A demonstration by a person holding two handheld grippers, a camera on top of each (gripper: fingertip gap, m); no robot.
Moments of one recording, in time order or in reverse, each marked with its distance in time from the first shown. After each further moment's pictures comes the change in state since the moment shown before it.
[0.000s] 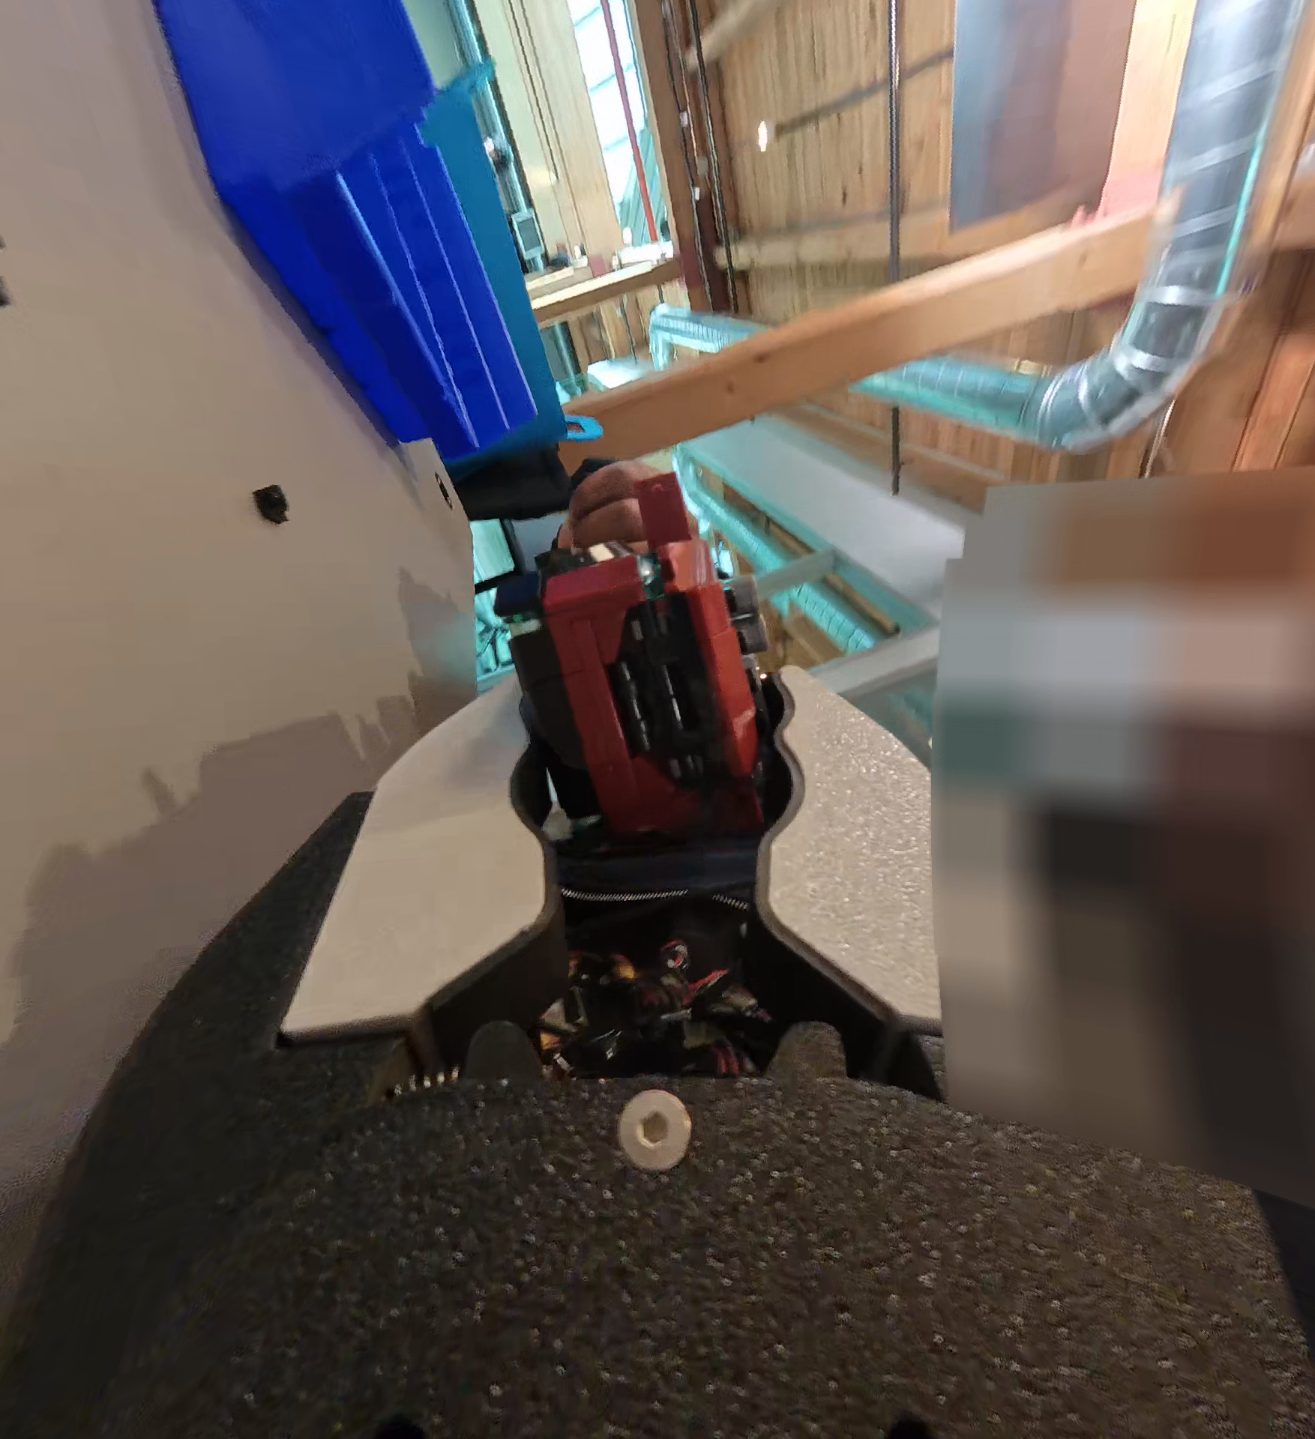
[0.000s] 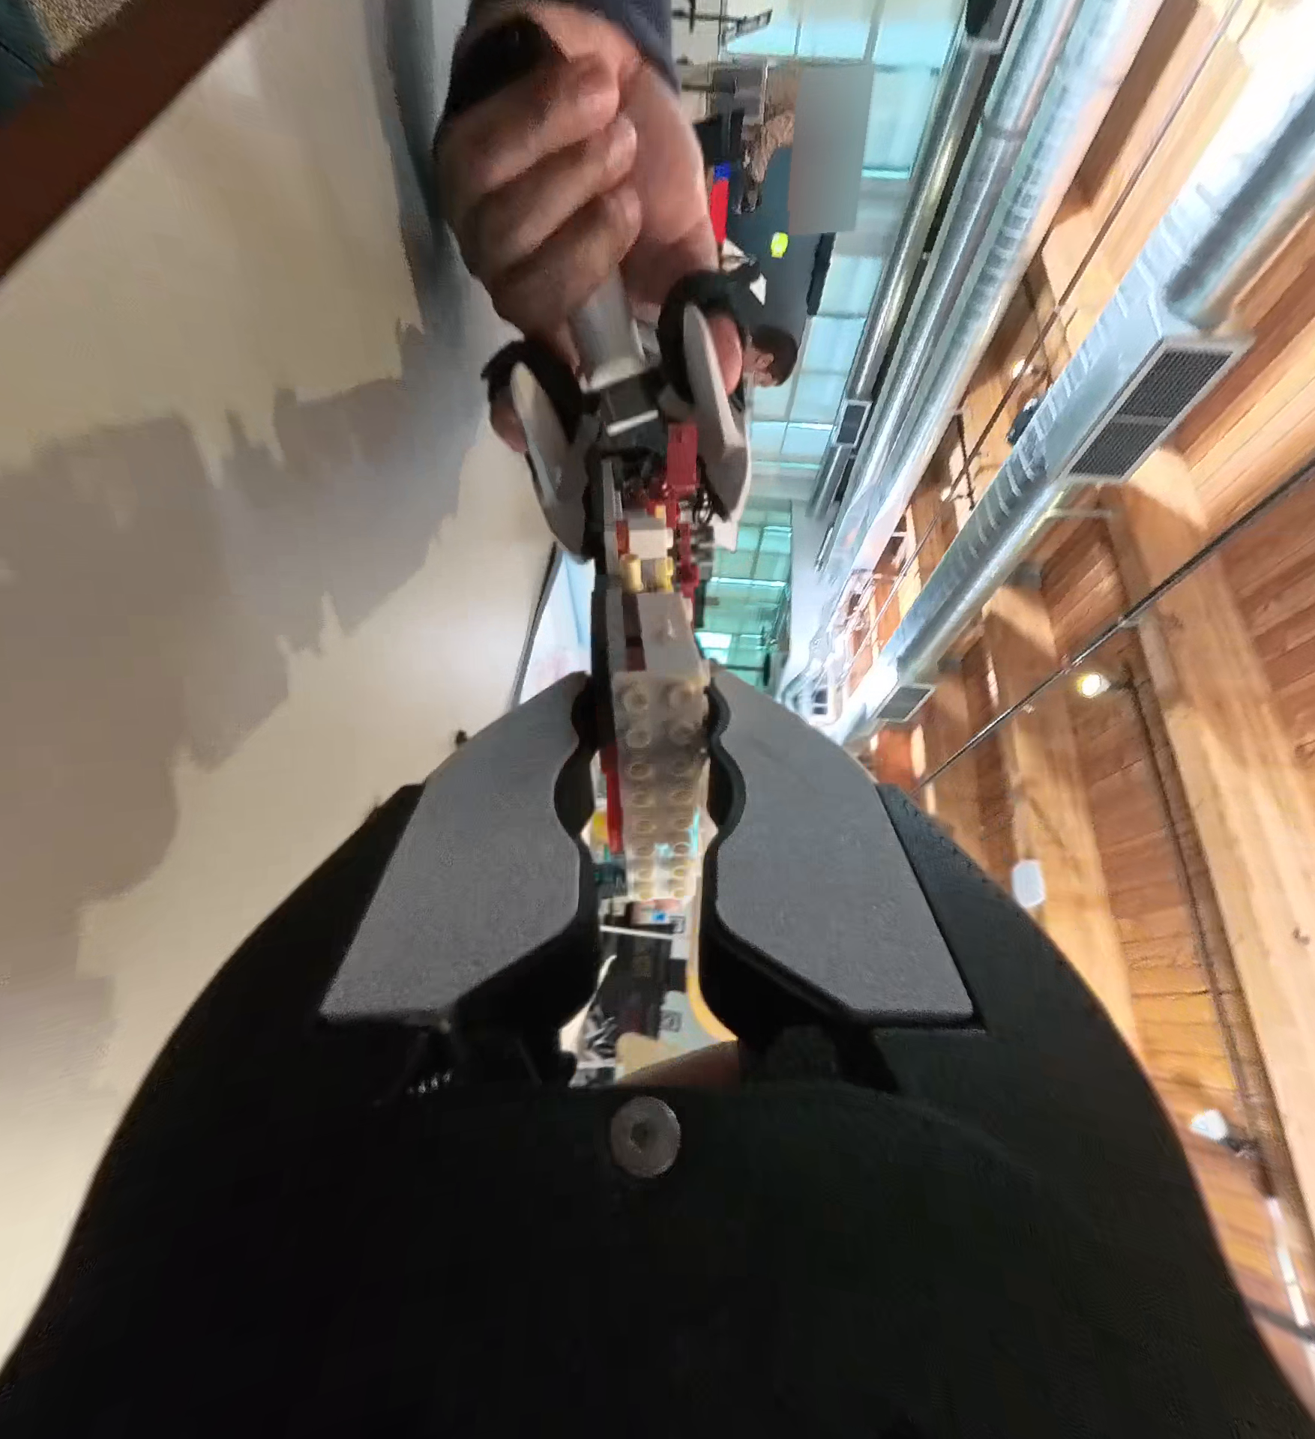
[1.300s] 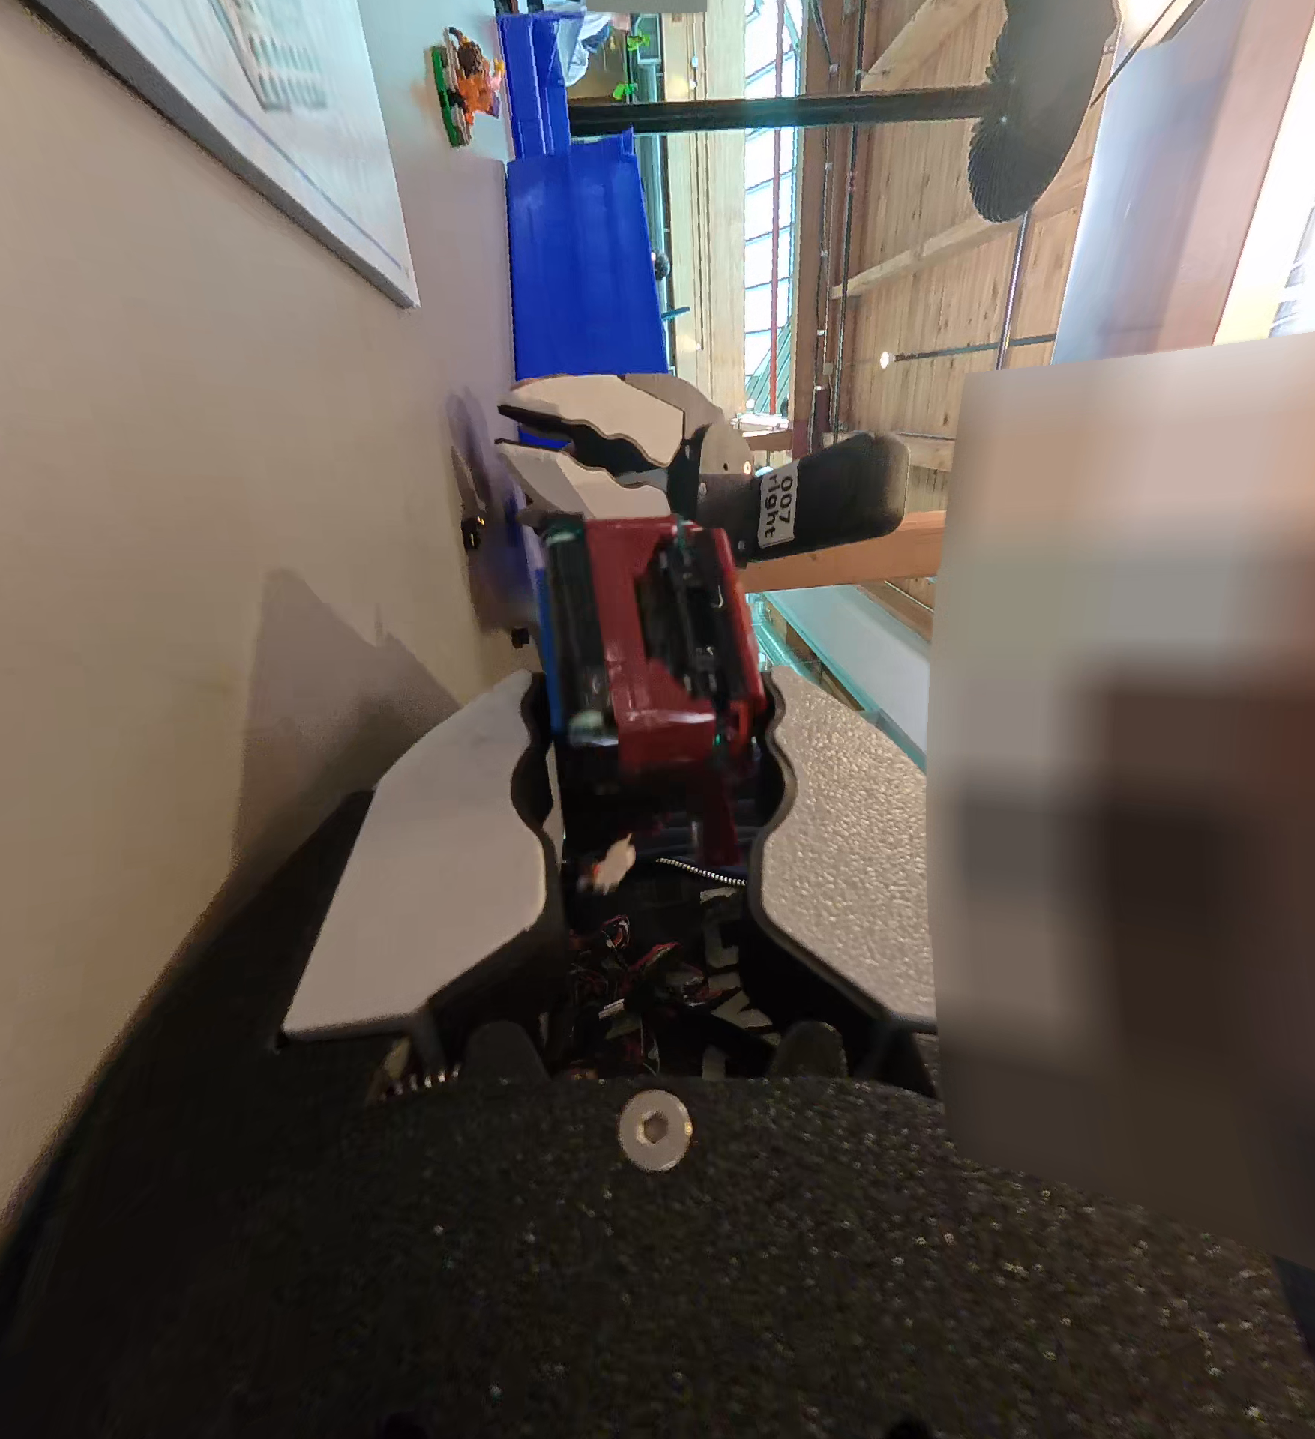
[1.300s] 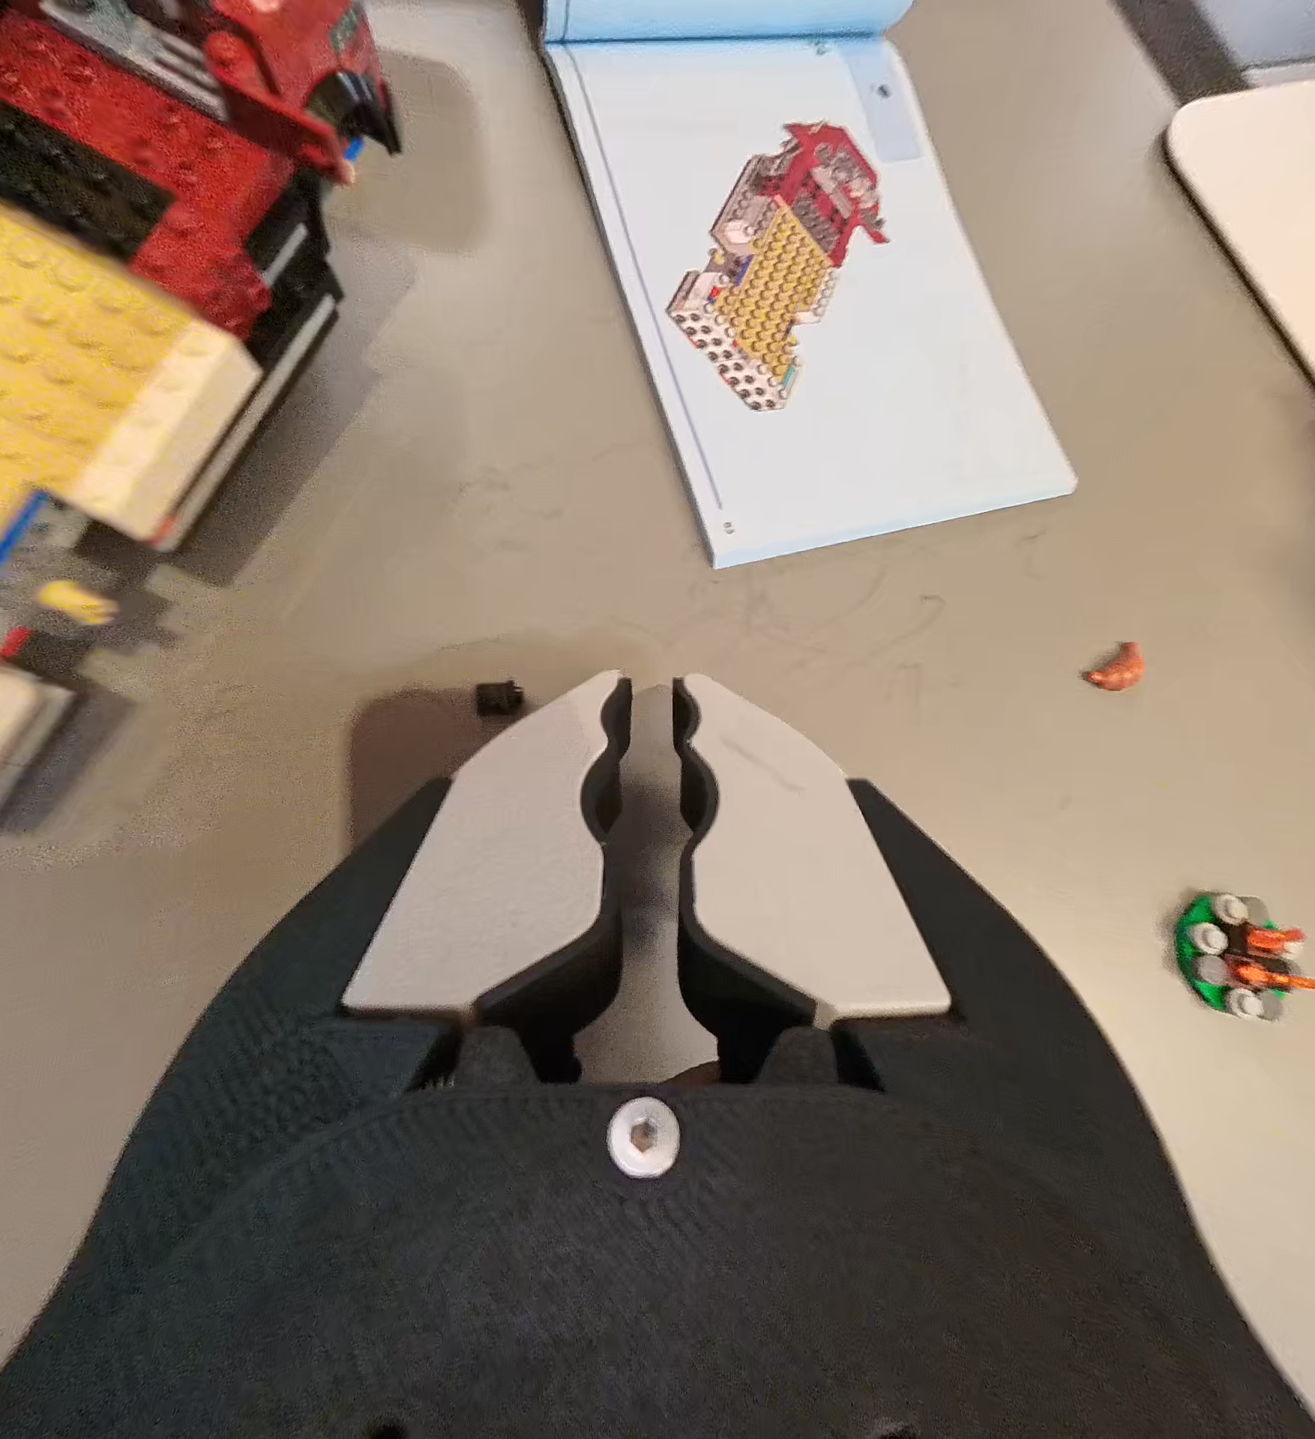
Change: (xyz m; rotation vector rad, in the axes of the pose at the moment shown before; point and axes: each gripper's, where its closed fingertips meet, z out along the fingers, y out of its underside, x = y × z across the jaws) left arm -0.038 -0.074 -0.075 0.174 -0.174 -0.180; right arm -0.084 0.143 0.125 -0.426 -0.599 1.343
